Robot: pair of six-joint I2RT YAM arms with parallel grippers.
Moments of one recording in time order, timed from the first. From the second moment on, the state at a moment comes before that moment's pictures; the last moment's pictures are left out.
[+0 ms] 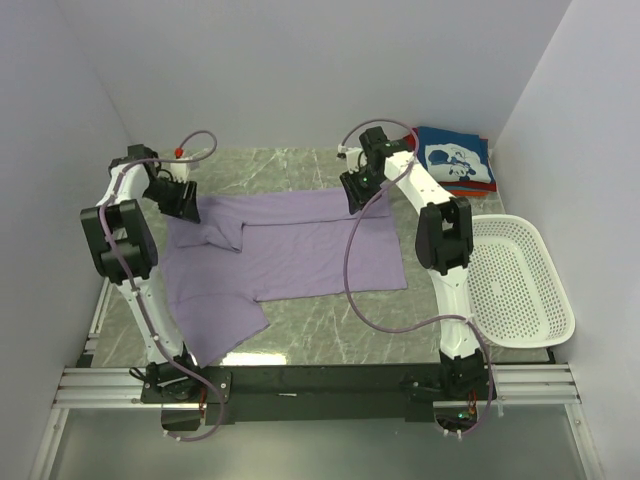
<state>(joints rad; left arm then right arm) 0.26 2.15 1.79 -0.96 0.53 0.56 0.31 2.36 2.16 -1.02 -0.31 -0.23</state>
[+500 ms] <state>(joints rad) 0.25 2.23 1.80 -0.91 0.50 0.51 0.31 2.36 2.14 -1.03 -0.30 -0.24</state>
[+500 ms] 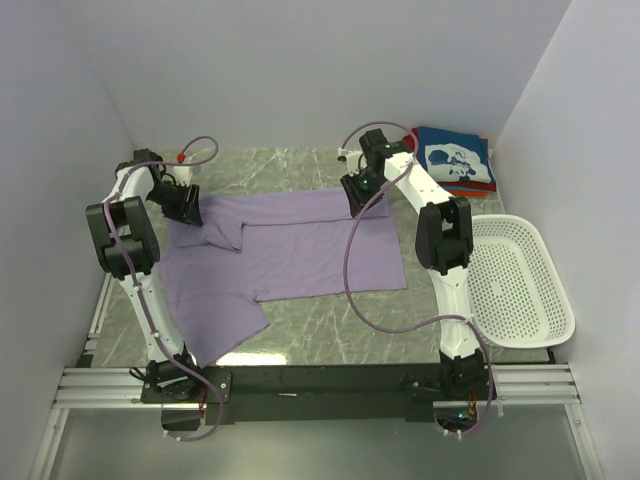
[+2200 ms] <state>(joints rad) 0.31 1.92 1.44 -0.93 0.51 0.80 0.27 2.33 2.00 -1.06 -0.18 -0.30</state>
